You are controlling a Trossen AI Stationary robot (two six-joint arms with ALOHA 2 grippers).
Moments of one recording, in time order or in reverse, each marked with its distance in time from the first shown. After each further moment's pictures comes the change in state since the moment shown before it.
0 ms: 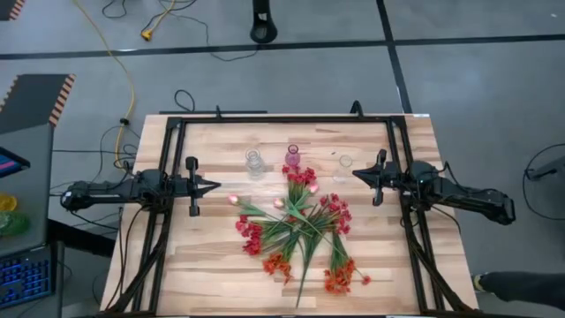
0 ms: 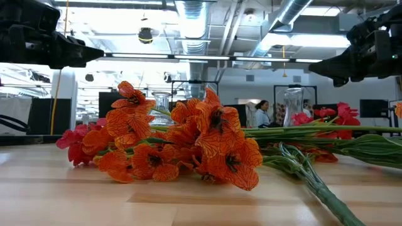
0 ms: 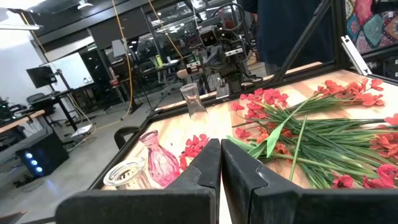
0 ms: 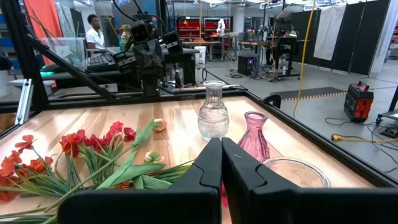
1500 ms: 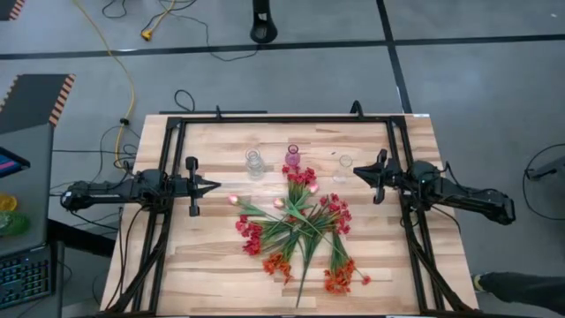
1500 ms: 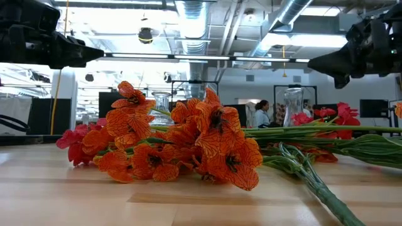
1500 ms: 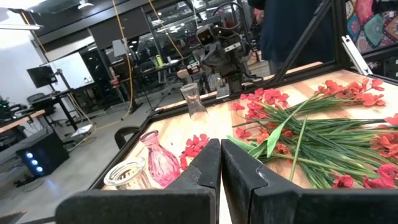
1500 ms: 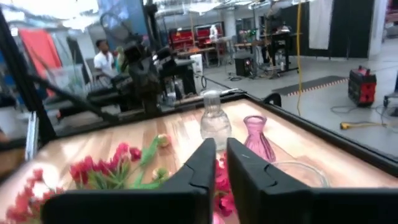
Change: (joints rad) left arm 0.000 0.000 0.000 0.000 -0.002 0.000; right arm -0.001 0.000 0.013 0.052 0.029 0.161
